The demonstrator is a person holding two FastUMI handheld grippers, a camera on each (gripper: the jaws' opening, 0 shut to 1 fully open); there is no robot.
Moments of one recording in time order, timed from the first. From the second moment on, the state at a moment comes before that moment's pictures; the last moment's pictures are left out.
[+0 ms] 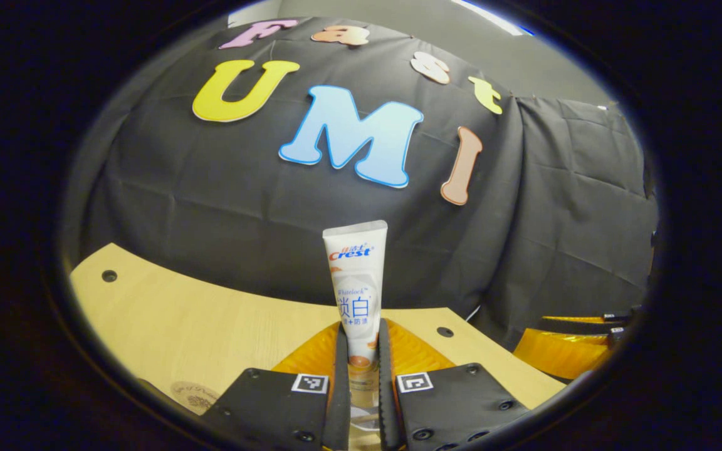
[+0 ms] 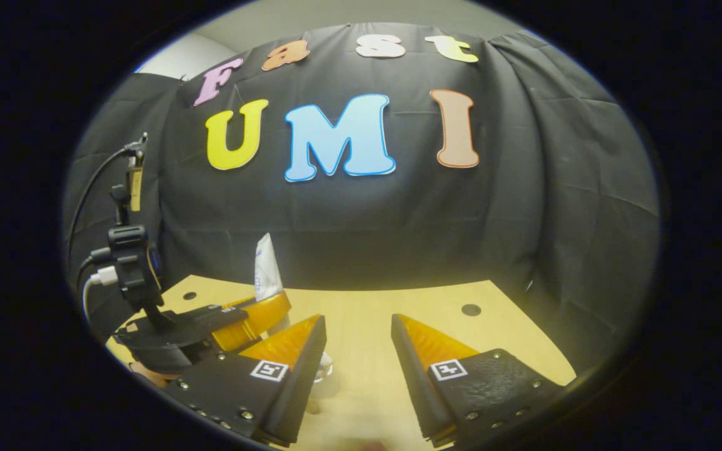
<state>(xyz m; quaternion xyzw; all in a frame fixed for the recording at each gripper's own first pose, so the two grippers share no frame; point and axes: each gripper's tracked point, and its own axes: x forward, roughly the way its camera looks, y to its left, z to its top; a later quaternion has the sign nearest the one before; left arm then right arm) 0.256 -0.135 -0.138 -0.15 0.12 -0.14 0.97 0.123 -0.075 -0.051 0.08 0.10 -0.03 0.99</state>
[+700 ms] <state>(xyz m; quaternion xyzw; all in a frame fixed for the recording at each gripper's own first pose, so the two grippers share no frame) 0.250 -0.165 -0.196 -0.11 0.17 -0.15 0.97 0.117 -0.087 -0.076 0.09 0.13 -0.03 0.99</state>
